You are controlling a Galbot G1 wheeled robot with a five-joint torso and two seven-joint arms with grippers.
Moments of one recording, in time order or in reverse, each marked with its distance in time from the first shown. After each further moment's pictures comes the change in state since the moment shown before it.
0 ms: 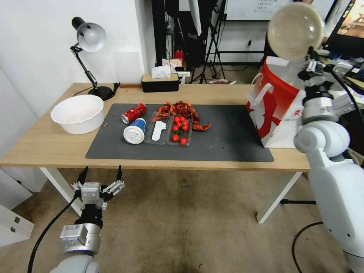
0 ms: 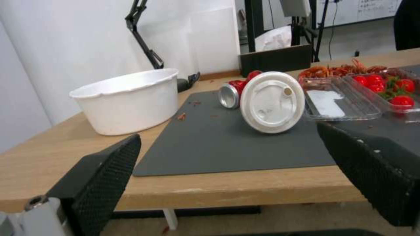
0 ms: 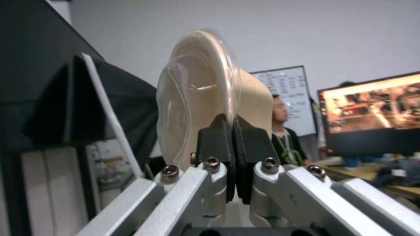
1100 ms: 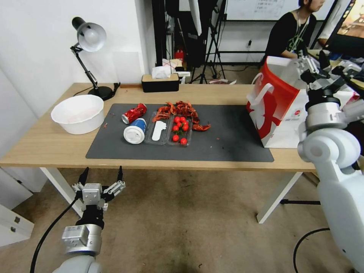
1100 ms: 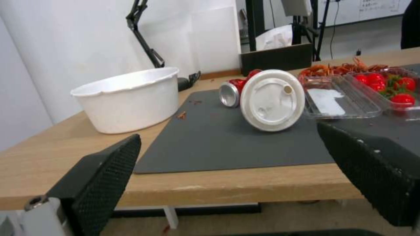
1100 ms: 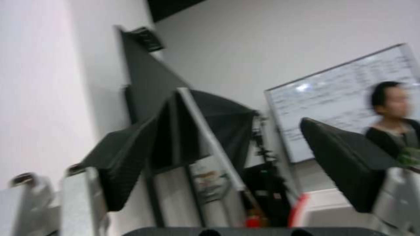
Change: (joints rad) left arm 0.003 -0.011 0.003 0.003 0.012 -0.008 0.000; right arm -0.131 -0.017 -0.013 0.219 0.269 0.118 -0.178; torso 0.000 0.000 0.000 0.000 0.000
